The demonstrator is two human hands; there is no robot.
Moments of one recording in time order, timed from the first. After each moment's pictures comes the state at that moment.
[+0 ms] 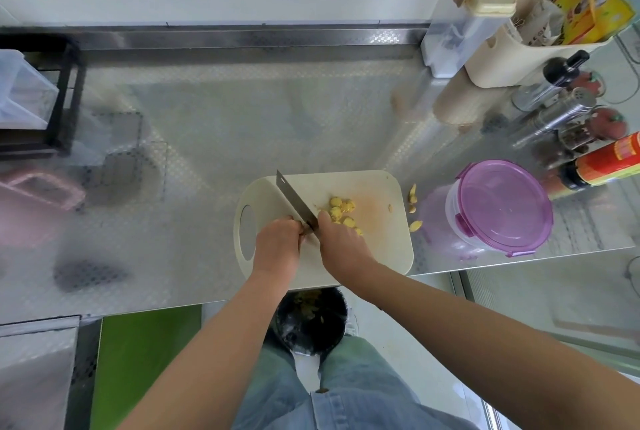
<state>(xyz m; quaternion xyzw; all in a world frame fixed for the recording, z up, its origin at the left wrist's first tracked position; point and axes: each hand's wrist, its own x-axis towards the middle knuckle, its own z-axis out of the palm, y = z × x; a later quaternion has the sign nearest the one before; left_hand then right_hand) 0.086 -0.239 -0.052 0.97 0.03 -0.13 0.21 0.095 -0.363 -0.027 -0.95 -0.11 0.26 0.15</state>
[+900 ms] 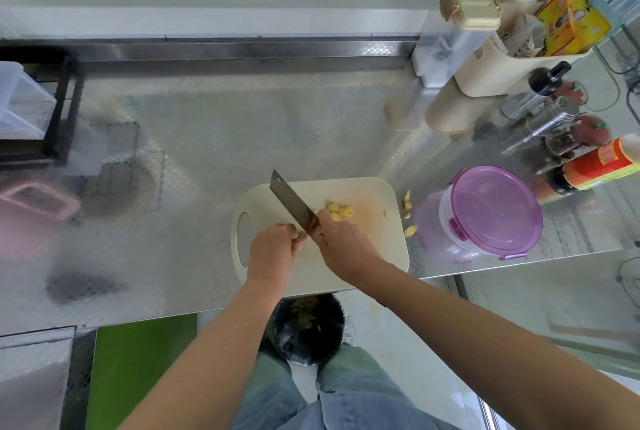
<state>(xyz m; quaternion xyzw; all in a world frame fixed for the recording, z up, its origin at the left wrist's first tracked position) 0.082 -0.233 -0.061 0.97 0.04 -0.10 0.24 0.103 -0.373 -0.017 -0.95 -0.14 0.23 0.17</state>
